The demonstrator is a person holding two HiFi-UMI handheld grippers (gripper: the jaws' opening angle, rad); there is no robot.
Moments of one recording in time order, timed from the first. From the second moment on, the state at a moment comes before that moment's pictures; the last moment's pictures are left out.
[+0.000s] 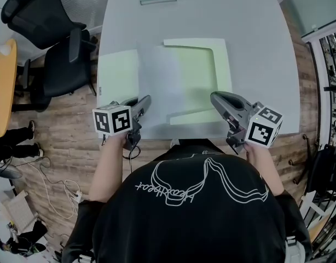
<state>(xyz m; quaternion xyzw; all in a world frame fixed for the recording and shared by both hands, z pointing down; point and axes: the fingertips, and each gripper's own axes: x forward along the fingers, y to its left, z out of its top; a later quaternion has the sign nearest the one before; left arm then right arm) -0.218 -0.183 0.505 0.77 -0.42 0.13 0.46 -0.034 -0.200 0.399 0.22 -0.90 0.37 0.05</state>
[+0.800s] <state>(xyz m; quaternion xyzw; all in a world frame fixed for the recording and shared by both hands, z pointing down) -0.186 -0.196 0.523 0.78 -0.38 0.13 0.49 -0.030 -0.208 0.405 0.24 -0.89 0.38 0.05</state>
